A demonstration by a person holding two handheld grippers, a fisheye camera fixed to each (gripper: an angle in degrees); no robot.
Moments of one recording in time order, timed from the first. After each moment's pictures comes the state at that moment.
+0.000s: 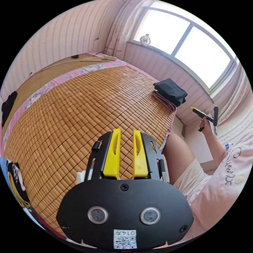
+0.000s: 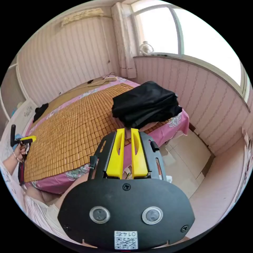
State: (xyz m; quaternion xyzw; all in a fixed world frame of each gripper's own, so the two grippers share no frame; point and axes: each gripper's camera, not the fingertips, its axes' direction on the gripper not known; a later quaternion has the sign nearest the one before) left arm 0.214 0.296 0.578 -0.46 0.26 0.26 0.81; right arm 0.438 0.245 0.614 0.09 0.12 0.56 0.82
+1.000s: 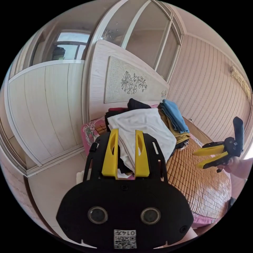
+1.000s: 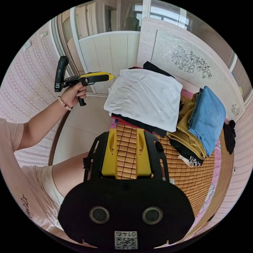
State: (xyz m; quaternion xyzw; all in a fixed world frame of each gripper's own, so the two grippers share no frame) left arm -0.327 0.145 0.142 -0.07 -0.33 -0.12 0.93; right arm -0.058 -0.624 0.718 0.11 -0.26 -0.39 0.88
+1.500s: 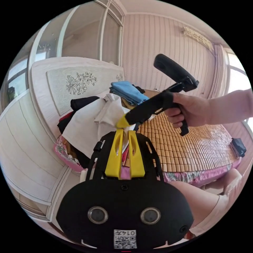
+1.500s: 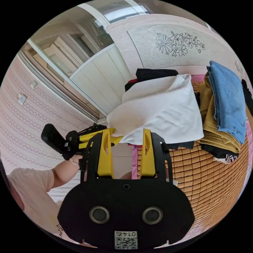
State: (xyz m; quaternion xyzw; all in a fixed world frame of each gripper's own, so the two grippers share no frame) left arm -0.232 0.132 0.169 -0.18 -0.18 0.08 0.96; right arm -0.093 -0.757 0.771 0.06 -0.43 -0.22 0.87
